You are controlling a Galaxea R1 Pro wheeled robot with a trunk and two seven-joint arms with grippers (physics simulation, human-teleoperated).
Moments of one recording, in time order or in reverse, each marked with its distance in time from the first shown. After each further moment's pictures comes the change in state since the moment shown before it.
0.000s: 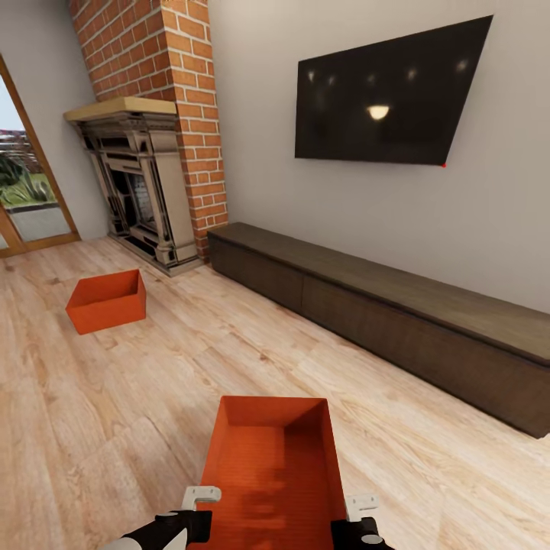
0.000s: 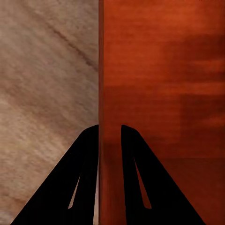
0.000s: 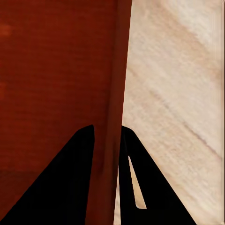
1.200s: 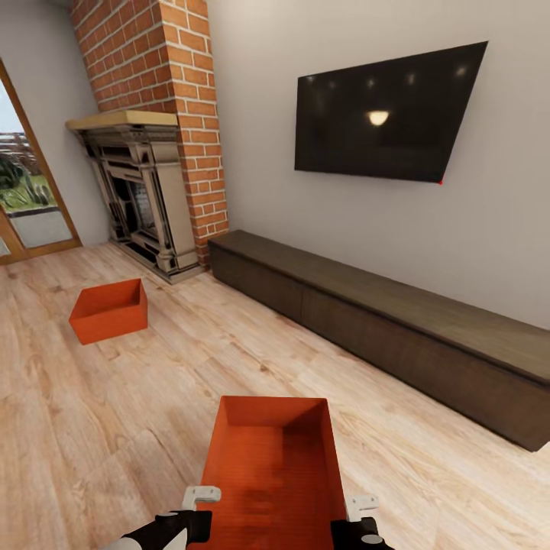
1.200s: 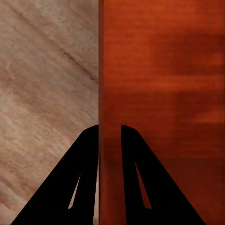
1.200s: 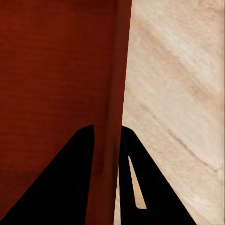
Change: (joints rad) left arm 0.000 0.000 0.000 0.000 0.000 0.000 0.000; right arm 0.000 0.000 0.001 0.000 -0.001 0.000 0.000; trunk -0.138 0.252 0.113
